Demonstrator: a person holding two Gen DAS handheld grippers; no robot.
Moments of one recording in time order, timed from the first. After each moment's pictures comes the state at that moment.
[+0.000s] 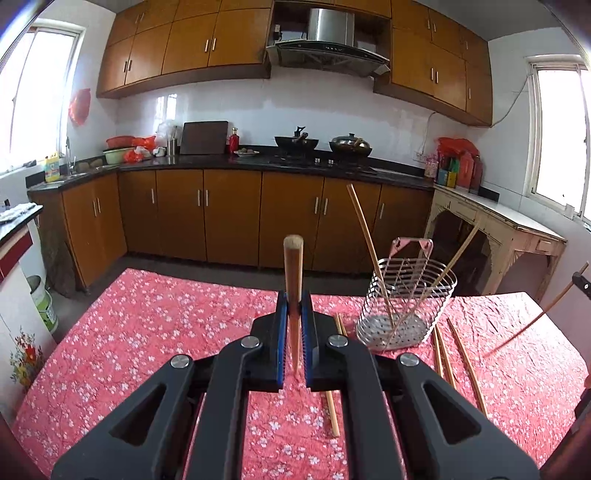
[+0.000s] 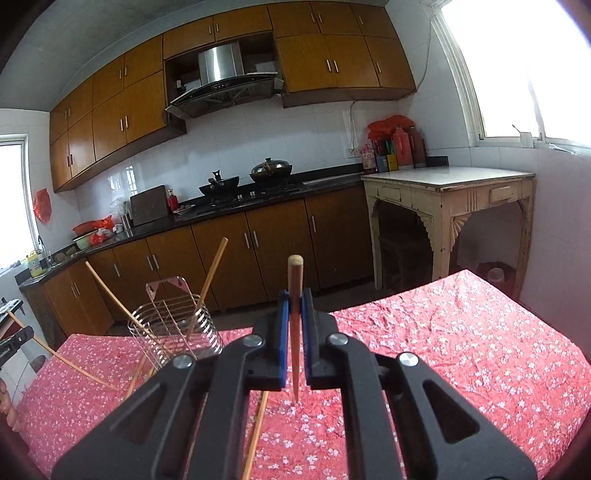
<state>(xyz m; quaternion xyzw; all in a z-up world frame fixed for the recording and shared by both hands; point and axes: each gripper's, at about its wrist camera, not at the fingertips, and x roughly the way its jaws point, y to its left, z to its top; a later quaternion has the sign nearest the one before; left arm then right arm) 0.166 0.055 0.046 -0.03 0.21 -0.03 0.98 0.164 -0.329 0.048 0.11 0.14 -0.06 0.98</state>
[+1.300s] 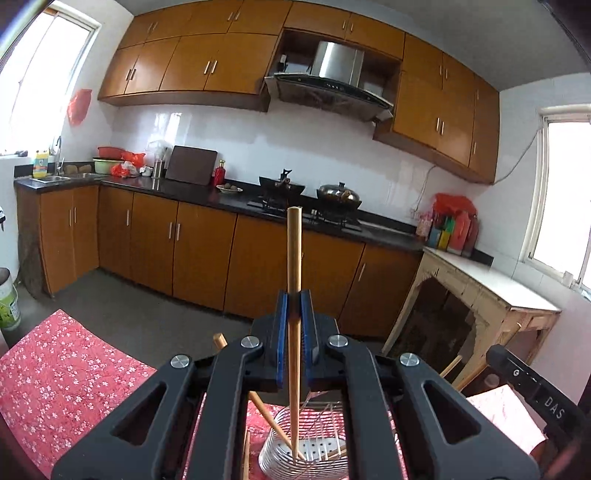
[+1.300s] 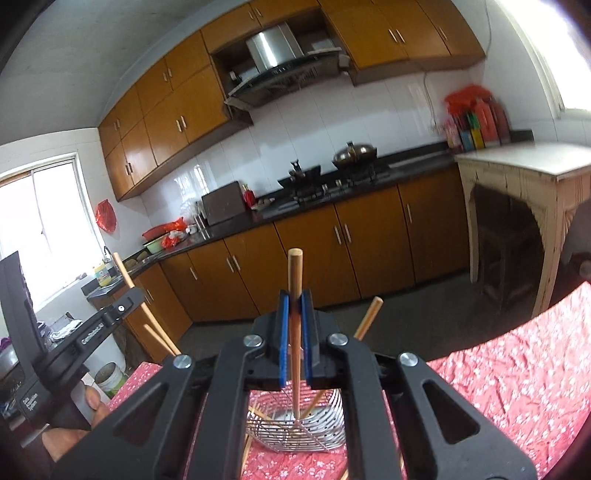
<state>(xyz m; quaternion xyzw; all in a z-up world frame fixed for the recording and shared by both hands) 0.281 -0.038 0.101 -0.10 0.13 -0.03 0.99 0.318 -0.254 0.087 0.16 0.16 0.11 0.97</state>
